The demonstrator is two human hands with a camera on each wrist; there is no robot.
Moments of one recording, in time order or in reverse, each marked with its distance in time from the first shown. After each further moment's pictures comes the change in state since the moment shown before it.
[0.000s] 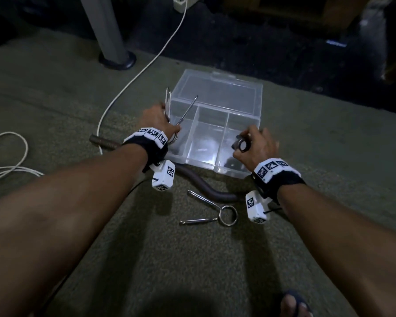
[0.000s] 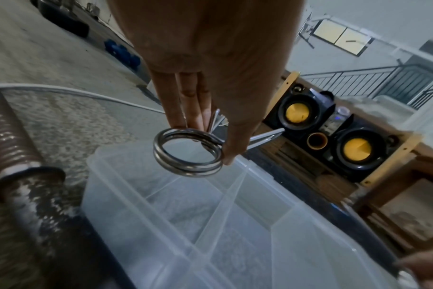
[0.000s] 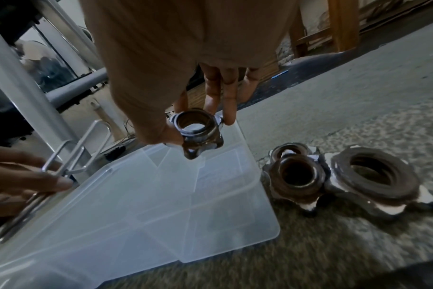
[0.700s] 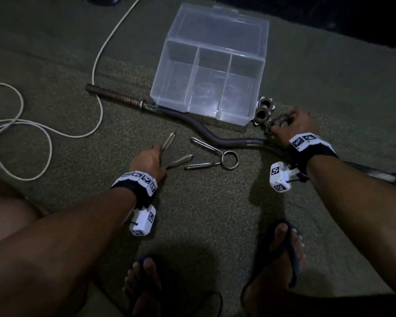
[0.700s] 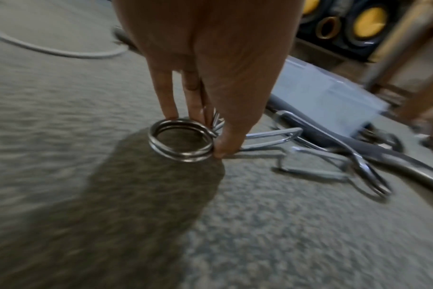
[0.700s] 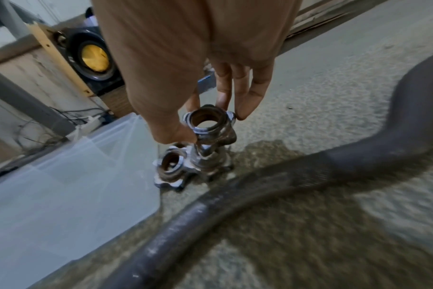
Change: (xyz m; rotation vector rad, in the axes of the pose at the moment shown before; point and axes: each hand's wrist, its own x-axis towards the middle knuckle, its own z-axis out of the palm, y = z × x) left_hand -0.195 -0.117 0.055 0.288 -0.368 0.010; right_hand -0.066 0.087 -0.017 0.097 -0.034 0.415
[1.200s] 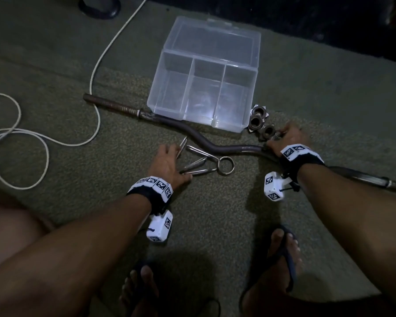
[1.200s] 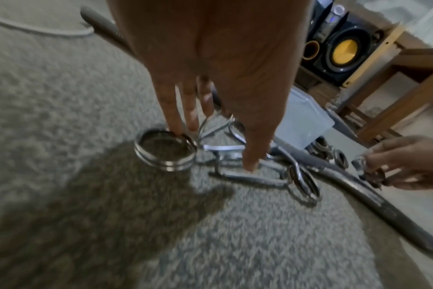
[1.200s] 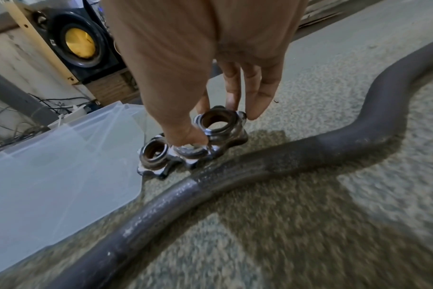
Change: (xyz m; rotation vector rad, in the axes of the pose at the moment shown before) left_hand -0.009 0.050 0.002 -0.207 0.014 0.091; right_hand -0.008 0.008 -0.001 -0.113 -0.063 0.107
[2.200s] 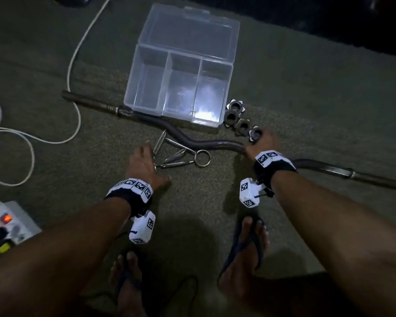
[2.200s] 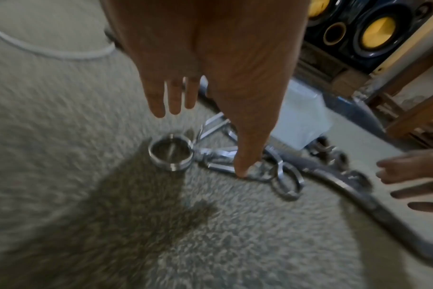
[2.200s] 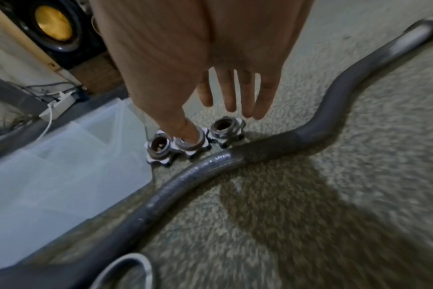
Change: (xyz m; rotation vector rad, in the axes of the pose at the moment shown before) left_hand -0.018 0.034 -0.019 0.059 -0.085 -0.213; right_hand -0.012 0.011 -0.013 0.050 -0.088 0.014
